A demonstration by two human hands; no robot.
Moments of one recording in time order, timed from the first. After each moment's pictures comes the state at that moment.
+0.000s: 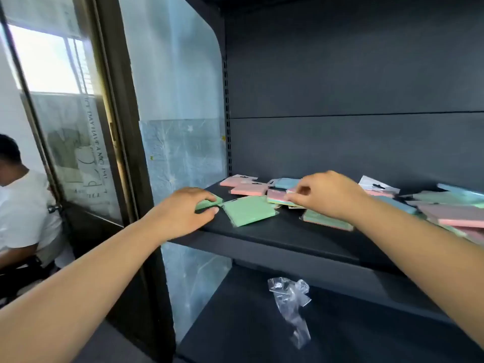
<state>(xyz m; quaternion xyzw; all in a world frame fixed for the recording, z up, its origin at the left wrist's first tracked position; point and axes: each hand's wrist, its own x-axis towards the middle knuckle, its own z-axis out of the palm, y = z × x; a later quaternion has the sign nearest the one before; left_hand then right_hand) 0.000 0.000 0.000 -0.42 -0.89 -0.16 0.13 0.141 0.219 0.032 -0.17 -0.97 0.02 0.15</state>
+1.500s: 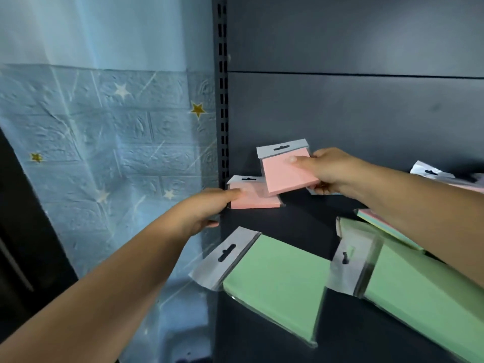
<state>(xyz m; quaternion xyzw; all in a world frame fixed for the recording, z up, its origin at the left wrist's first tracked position) -0.289 0.136 -0.048 -0.35 -0.74 -0.45 -0.35 -0.123 0.243 0.017 -0.44 -0.73 0.45 0.25</state>
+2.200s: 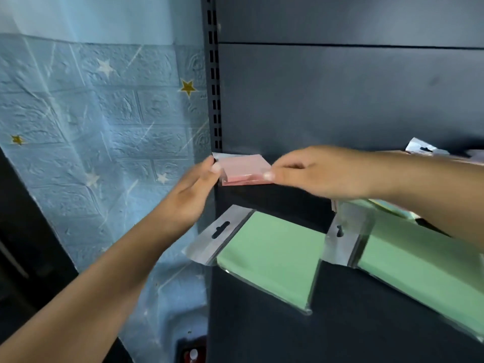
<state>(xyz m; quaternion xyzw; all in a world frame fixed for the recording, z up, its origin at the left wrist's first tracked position) -0.253 0.072 -0.042 -0.46 -0.69 -0.53 -0.17 -0.092 0.173 0.031 -0.28 -0.95 0.12 0.03</state>
